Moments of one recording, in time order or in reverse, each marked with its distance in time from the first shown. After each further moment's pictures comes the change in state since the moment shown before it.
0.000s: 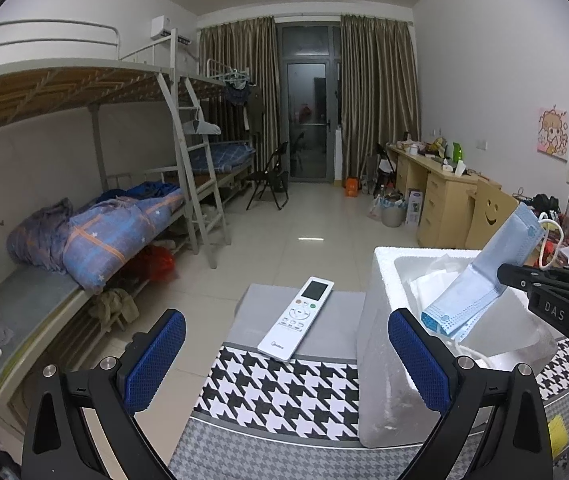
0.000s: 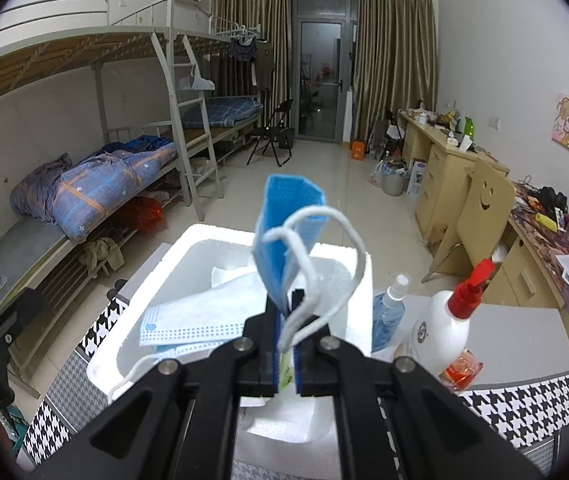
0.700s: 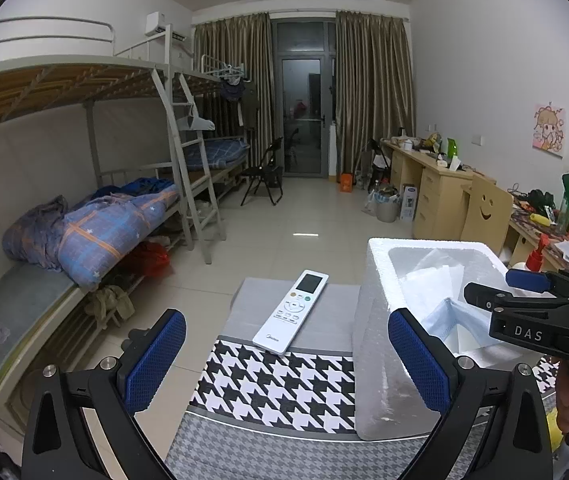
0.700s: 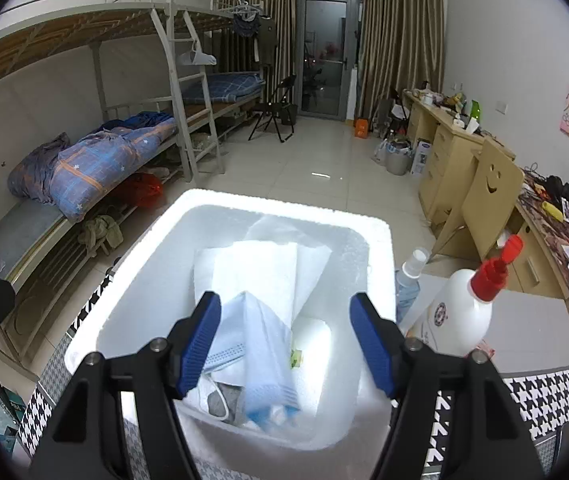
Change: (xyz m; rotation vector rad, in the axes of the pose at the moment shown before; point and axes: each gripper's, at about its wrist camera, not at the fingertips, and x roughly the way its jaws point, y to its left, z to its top) left arm -0.004 -0.001 -0.001 0.004 0.017 -0.027; right arm 0.018 0.002 -0.008 -0.016 0.084 0.001
